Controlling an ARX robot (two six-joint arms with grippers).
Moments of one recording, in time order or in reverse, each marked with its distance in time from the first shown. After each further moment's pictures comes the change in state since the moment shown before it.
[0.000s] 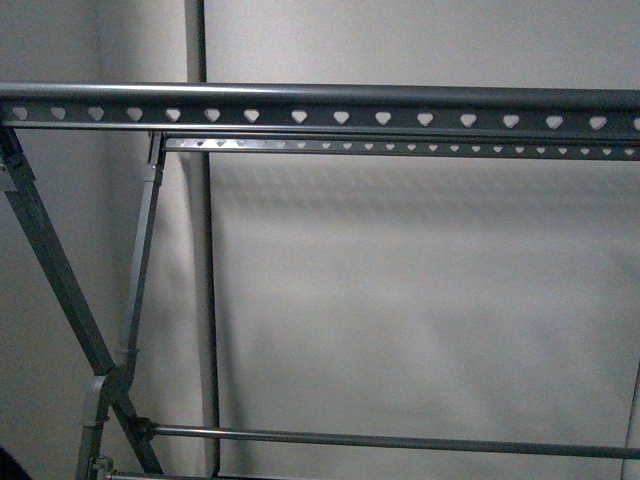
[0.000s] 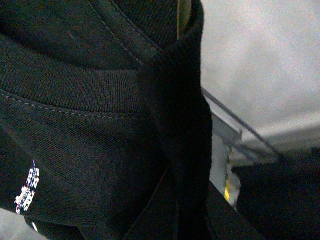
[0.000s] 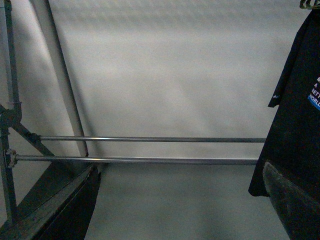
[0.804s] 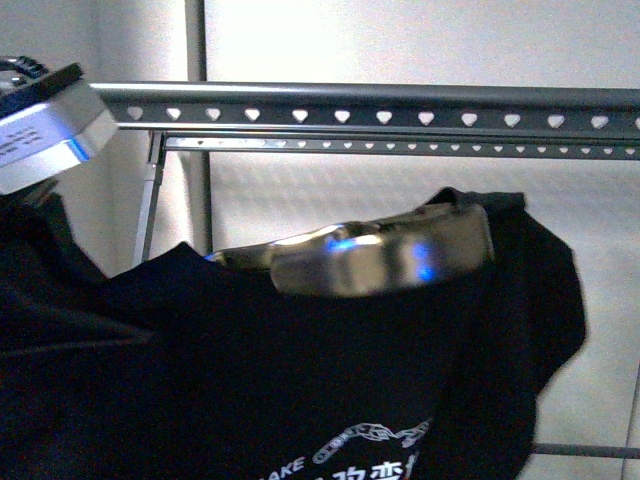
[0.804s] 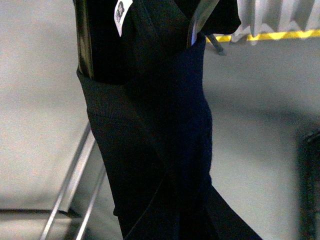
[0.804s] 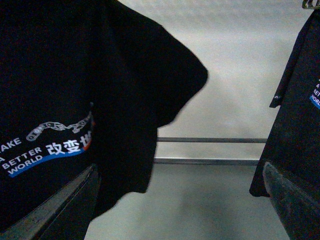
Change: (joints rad) left arm -0.017 0.385 0.394 -0.338 0.741 1.847; right arm 0.000 0.000 0.000 0.000 0.000 0.000
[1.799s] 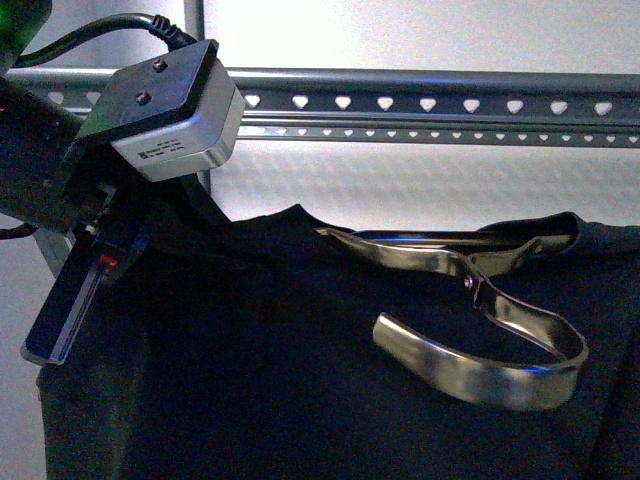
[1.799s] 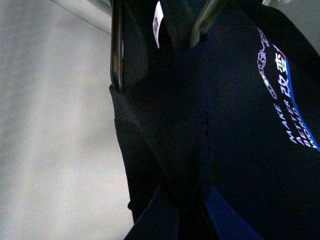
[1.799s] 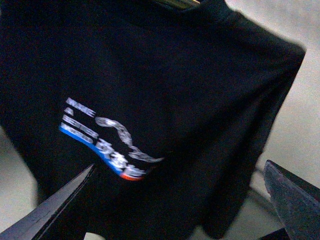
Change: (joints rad) left arm -0.140 0.114 0.122 0.179 -0.079 0.240; right arm -0.388 0.725 0.395 -0.015 -0.888 -0.601
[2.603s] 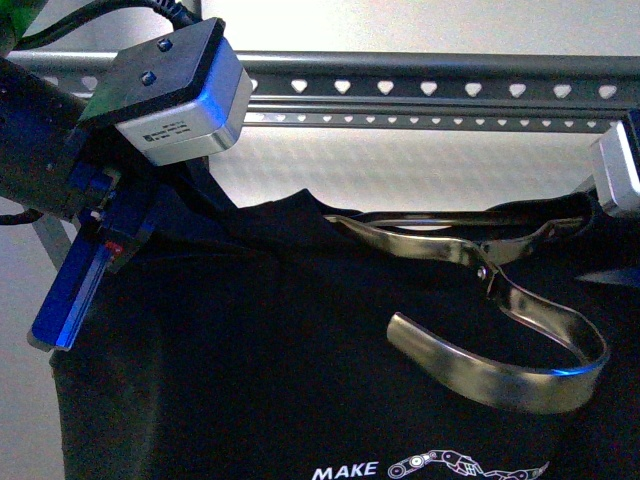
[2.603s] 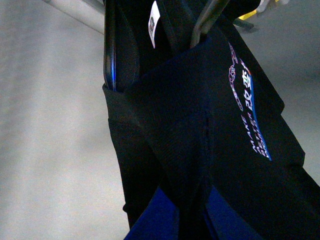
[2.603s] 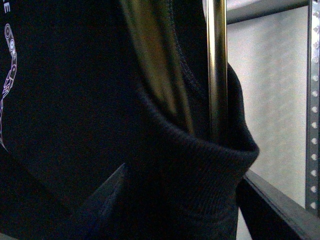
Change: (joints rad) left arm -0.002 0.000 0.000 0.000 0.000 0.002; right arm 0.357 0.744 0.721 -0.130 0.333 -0.994
